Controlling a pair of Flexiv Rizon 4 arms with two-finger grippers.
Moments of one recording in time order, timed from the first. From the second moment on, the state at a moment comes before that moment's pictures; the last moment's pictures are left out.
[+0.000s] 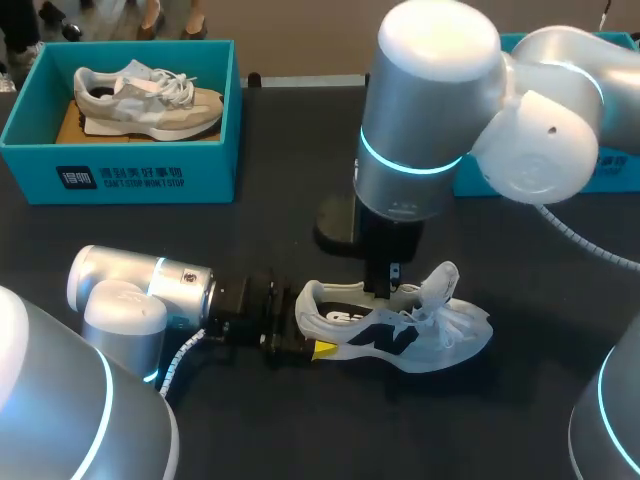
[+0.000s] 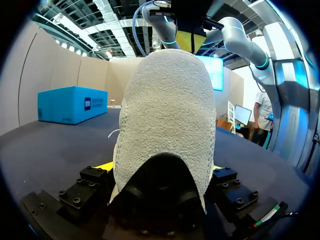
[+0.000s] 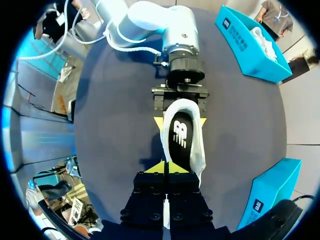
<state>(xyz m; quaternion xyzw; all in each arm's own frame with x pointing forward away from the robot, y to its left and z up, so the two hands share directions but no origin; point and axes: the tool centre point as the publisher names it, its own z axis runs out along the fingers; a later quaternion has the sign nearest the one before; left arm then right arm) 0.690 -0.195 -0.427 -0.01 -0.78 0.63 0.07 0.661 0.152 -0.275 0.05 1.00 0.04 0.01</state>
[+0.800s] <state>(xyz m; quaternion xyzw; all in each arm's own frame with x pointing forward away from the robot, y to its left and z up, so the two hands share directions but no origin) 0.690 -0.195 -0.427 -0.01 -0.78 0.63 0.07 0.698 0.177 -0.347 0.02 1.00 0.01 0.00</state>
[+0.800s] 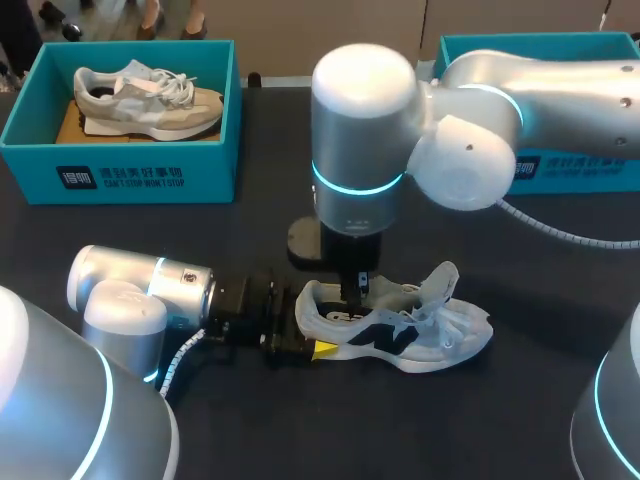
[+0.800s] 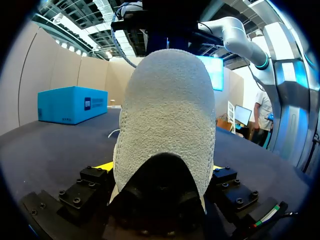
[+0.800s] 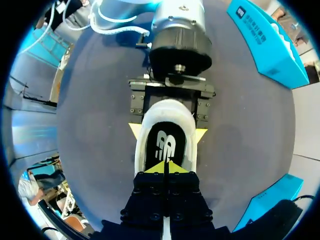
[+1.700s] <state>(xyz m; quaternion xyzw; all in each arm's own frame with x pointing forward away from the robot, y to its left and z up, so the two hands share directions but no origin) 0.690 -0.195 -0.427 -0.01 -0.78 0.63 0.07 0.705 0.126 -0.383 0.05 1.00 0.00 0.01</state>
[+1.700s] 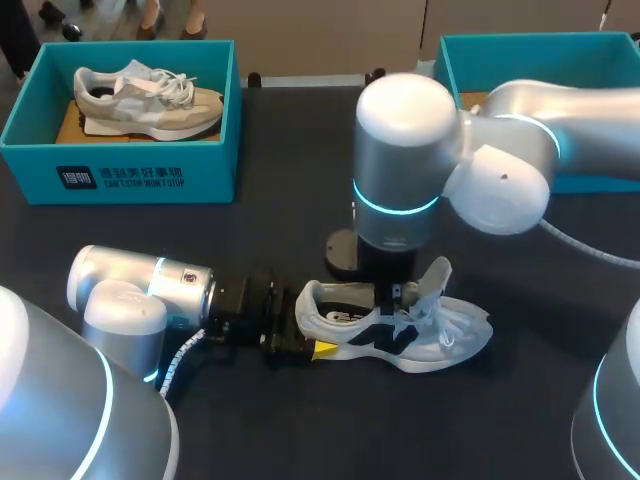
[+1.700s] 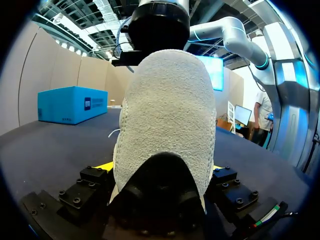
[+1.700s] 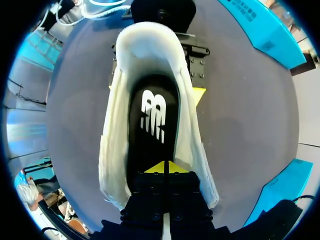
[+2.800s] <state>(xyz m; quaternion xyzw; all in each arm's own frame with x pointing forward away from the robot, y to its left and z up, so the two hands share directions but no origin) 0.691 -0.195 -0.427 -0.01 -0.78 0.63 0.07 0.701 0.124 -0.412 0.06 1.00 0.02 -0.01</state>
